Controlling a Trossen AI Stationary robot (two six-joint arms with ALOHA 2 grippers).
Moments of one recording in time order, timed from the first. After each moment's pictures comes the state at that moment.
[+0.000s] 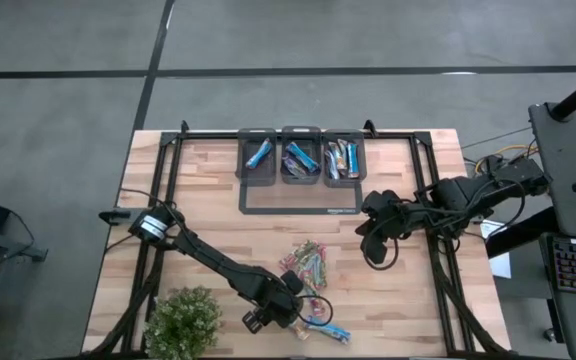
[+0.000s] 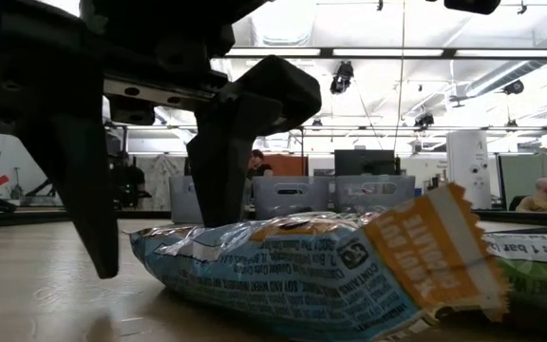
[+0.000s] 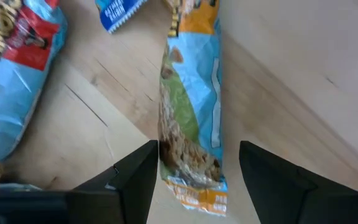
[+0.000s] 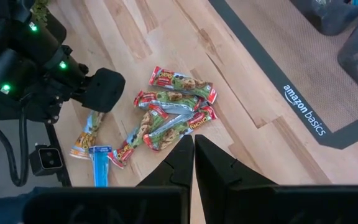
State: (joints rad) left arm -0.49 2.09 1.56 -0.65 0.06 0.31; right arm 0.36 1.24 1.31 -1.02 0.24 0.89
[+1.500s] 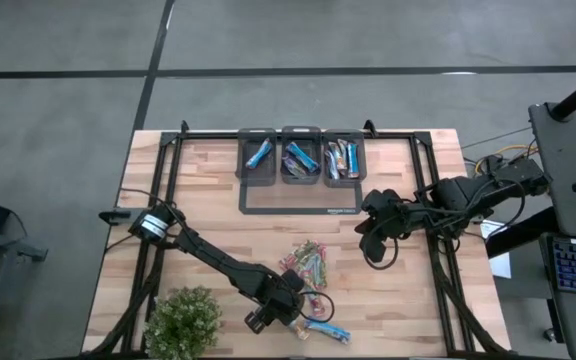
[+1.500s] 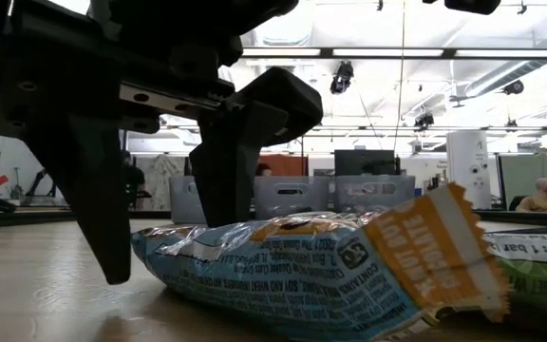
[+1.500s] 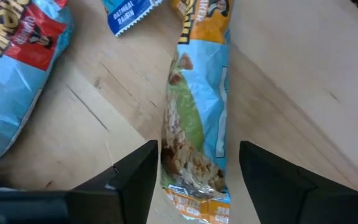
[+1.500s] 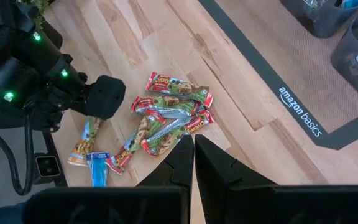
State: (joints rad) left arm -0.48 2.09 1.53 -0.60 0.10 0.27; right arm 0.36 1.24 1.31 -1.02 0.26 0.91
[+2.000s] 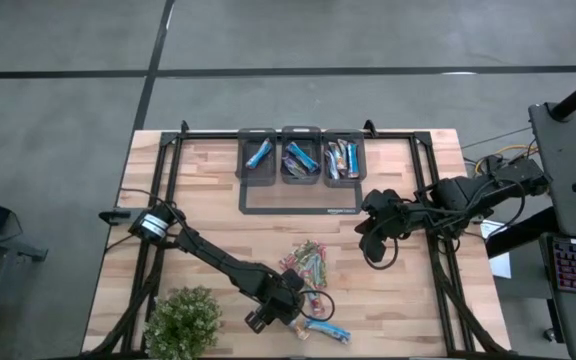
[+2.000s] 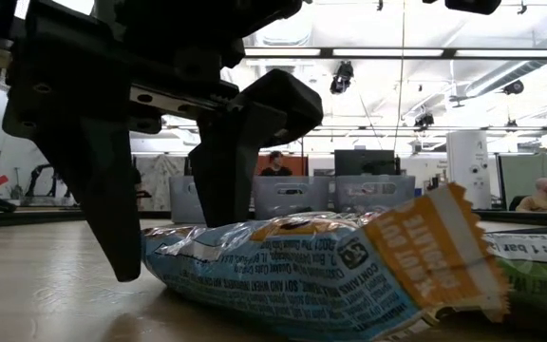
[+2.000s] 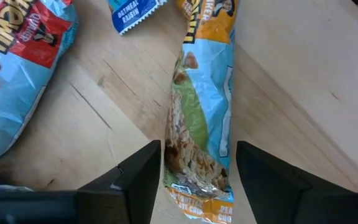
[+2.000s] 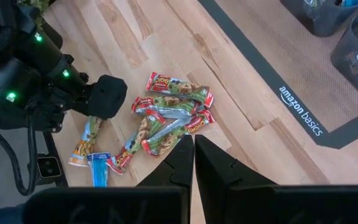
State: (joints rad) left arm -0.47 2.09 1.53 -0.60 0.10 0.26; right arm 0.36 1.24 1.31 -1.02 0.26 0.92
